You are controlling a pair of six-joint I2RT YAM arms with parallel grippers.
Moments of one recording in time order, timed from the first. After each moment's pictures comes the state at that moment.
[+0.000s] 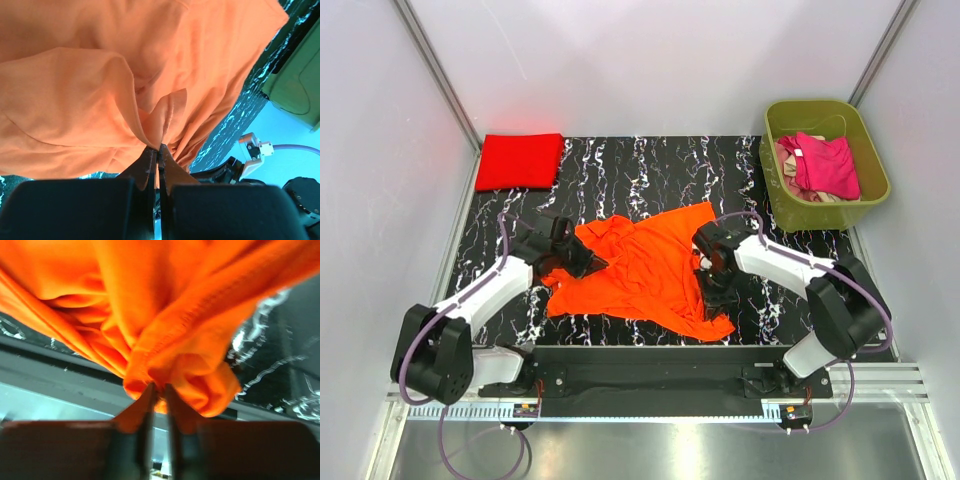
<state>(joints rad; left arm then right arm) -0.36 1.26 0.73 -0.37 0.28 -1.22 0.61 1.56 0.95 -0.91 -0.26 0.42</state>
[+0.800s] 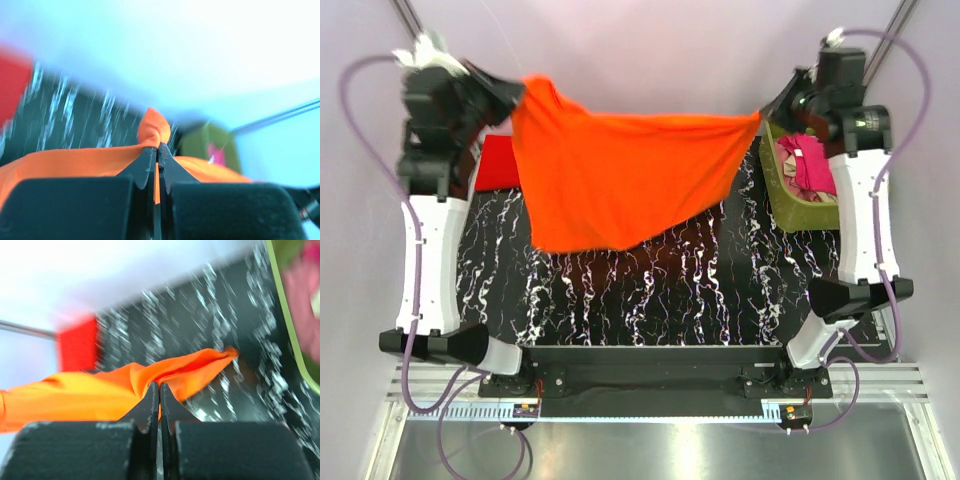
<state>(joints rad) -0.07 1.41 1.90 -0.62 0.12 -0.77 0.12 1.73 2.27 -1.04 -0.07 0.56</state>
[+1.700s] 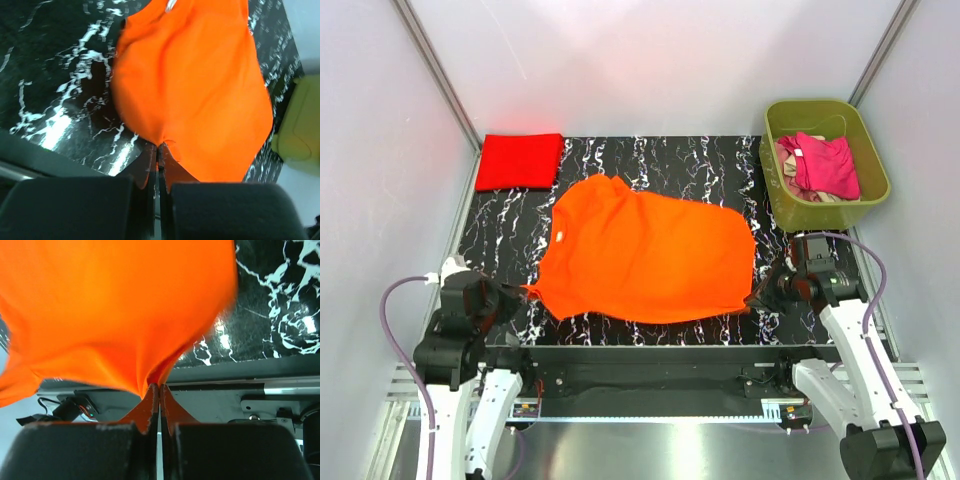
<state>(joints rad) -0.05 0.38 0.82 -1.12 -0.04 -0.93 0.12 0.82 0.78 -1.05 -0.29 0.74</state>
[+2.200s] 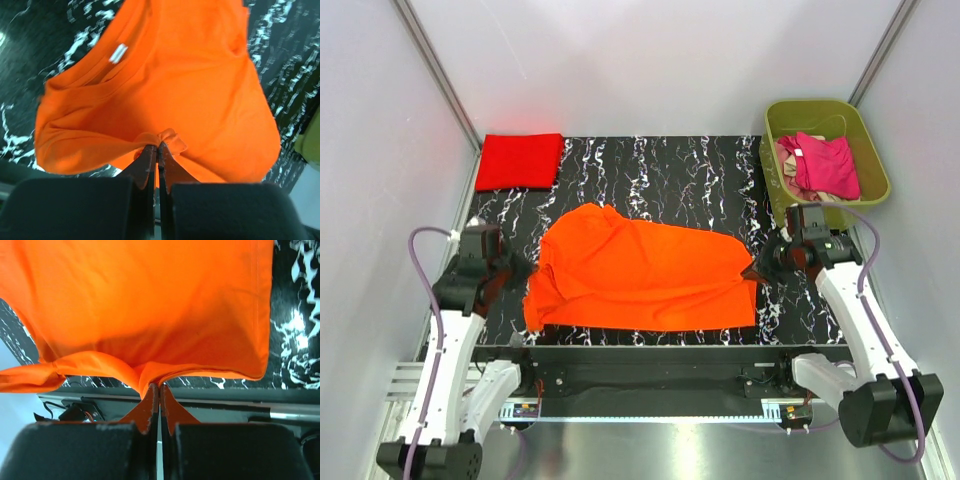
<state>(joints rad) -0.05 0.73 0.84 -0.94 0.01 -0.87 0.12 1.02 0.92 -0.97 -0.30 0.68</state>
